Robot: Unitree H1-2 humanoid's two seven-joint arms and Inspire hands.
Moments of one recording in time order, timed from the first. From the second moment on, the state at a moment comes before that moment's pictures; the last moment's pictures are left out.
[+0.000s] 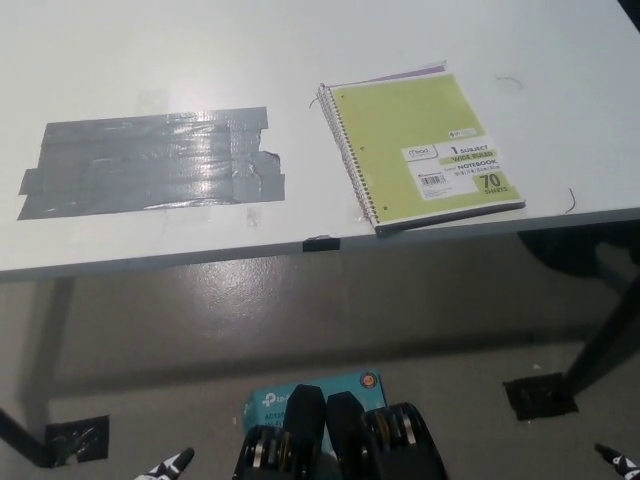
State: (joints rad) left_arm 0.12 0.33 -0.09 0.06 0.12 0.26 -0.34; right_arm 0.16 -0.35 -0.04 0.11 -0.47 0.14 0.34
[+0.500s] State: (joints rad) left_arm 0.13 0.30 -0.03 0.05 0.07 0.28 -0.34; right_arm 0.11 -0.30 -0.09 0.19 -0.25 0.14 0.36
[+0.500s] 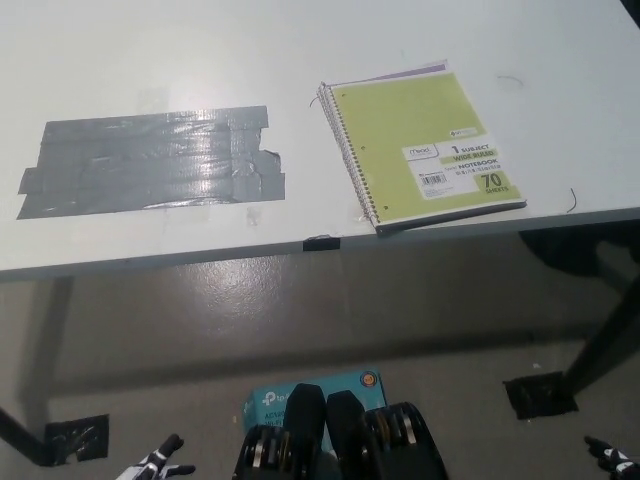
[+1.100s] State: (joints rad) left_arm 0.13 0.29 0.01 0.04 0.02 0.30 -0.34; right_arm 0.10 -0.24 -0.17 0.18 -0.05 0.13 0.35
